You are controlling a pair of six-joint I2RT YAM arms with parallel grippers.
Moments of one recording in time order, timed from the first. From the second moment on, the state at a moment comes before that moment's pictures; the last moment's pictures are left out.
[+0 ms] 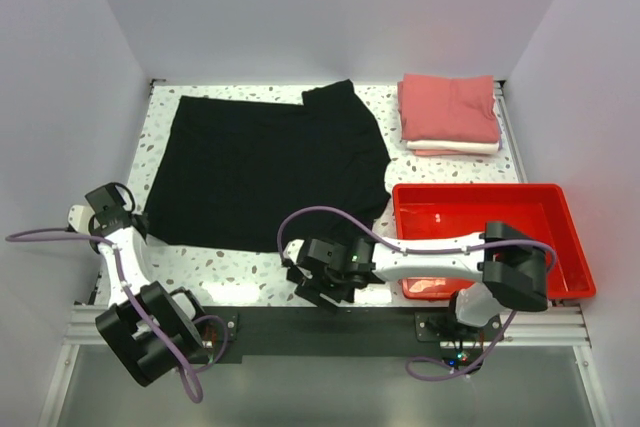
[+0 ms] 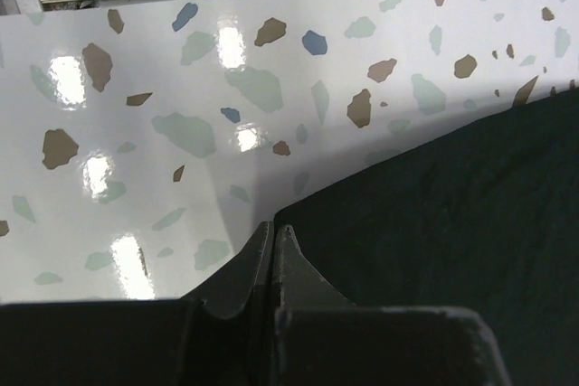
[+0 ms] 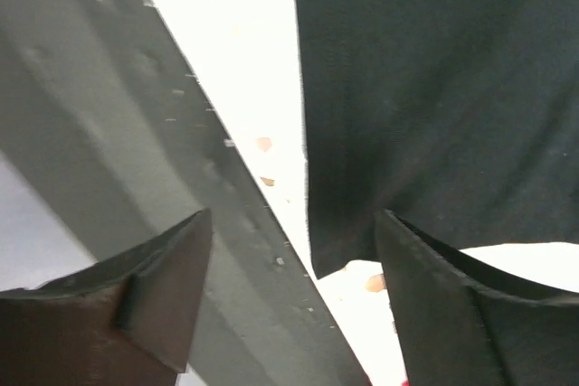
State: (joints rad) left arm 0.63 1.03 0.59 -0.49 -0.20 -0.86; right arm 1.31 1.53 0.95 -0.58 0.01 0.19
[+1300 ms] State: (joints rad) left arm 0.63 0.86 0.60 -0.69 -0.26 -0.94; right arm 1.34 1.43 0.90 -0.74 -0.17 0.41
